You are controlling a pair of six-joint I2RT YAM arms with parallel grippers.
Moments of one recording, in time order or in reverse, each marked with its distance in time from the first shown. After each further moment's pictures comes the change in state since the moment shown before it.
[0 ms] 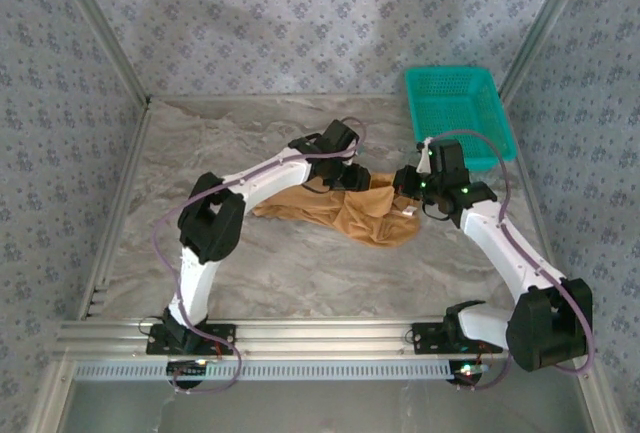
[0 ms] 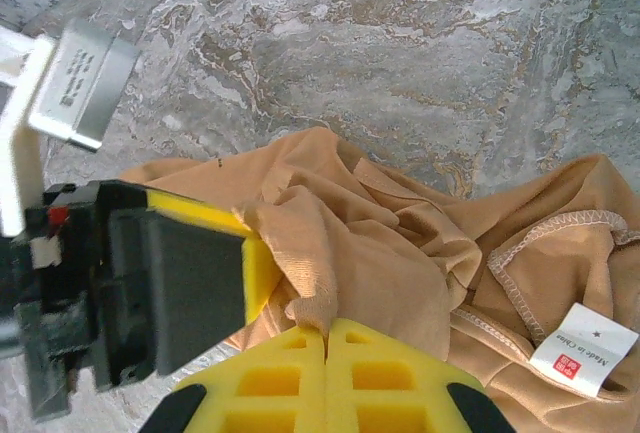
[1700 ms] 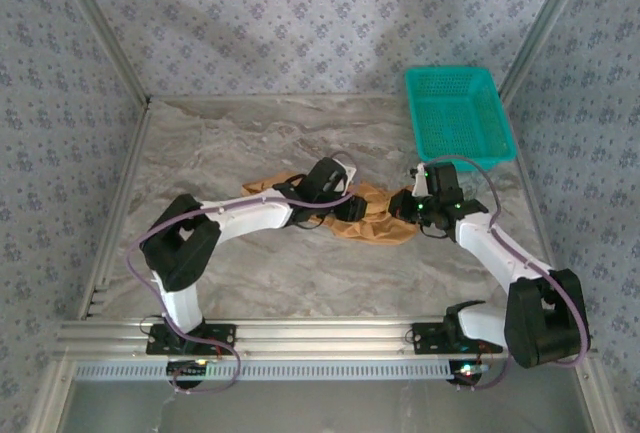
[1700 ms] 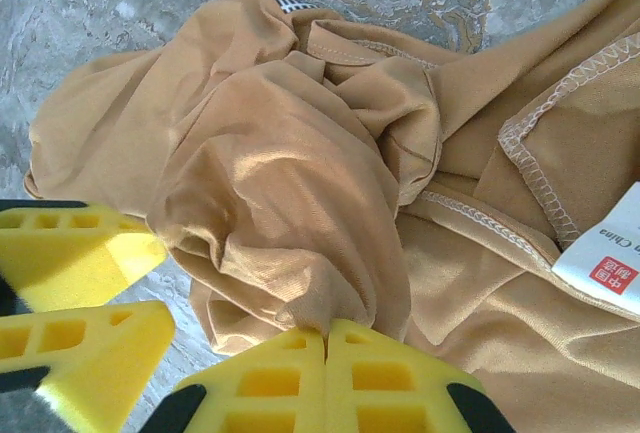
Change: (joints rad) left arm -0.114 -0.307 -0.548 0.470 -0.108 0.076; right arm -0.015 0.020 -0.204 0.099 -0.136 -0.008
